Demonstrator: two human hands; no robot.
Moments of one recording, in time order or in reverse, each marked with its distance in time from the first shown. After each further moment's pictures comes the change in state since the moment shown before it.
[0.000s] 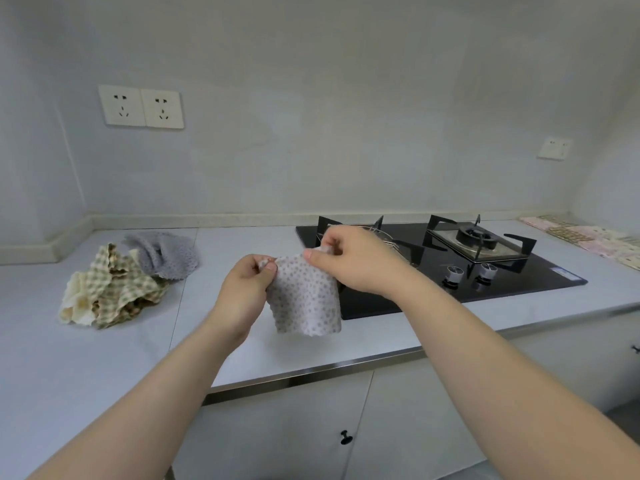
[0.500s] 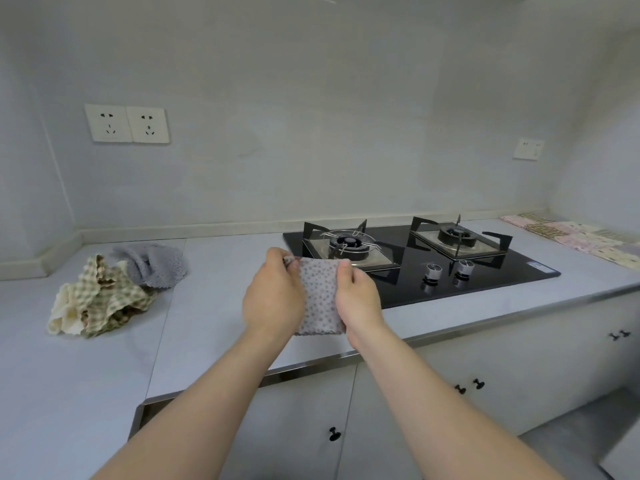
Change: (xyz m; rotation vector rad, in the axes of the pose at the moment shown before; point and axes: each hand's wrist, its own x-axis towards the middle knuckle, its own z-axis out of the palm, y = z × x) left_hand -0.035 0.018 0.070 0.668 0.225 0.302; right_hand -0.026 0.046 0.066 0.766 0.397 0.483
